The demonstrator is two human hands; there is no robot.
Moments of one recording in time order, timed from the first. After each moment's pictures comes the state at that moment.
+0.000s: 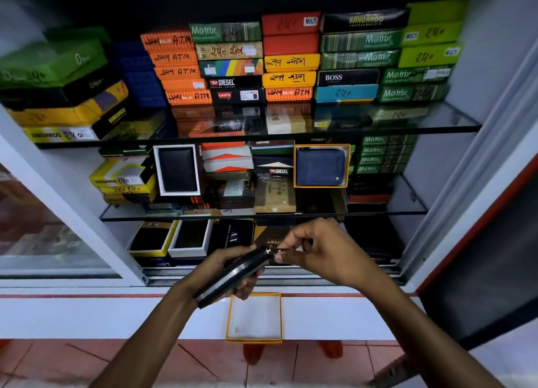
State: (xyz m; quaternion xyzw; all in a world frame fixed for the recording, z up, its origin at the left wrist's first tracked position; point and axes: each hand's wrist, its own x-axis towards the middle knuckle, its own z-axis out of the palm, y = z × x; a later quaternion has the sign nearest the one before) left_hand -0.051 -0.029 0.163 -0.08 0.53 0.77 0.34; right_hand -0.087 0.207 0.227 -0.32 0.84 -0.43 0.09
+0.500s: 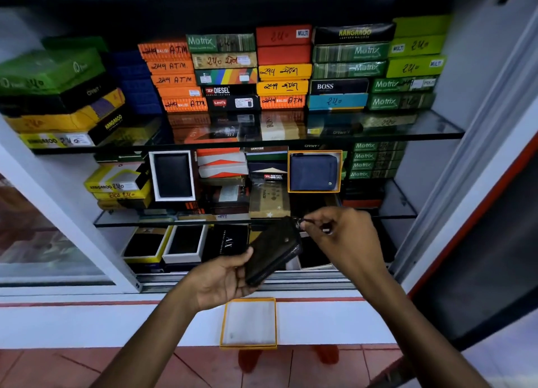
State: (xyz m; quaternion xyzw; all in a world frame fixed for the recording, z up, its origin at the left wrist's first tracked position) left_hand -0.052 -0.012 0.167 -0.20 0.50 0.80 0.27; right_hand -0.096 0.230 0.228 -0.13 0.90 -0.40 -0.12
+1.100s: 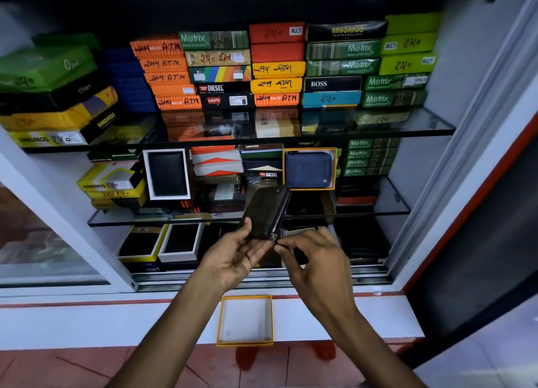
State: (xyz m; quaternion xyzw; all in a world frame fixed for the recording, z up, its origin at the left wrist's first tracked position) left_hand -0.075 0.033 0.195 -0.27 0.35 0.89 0.10; right_hand -0.050 0.203 0.189 -0.19 0.88 -0.37 -0.22
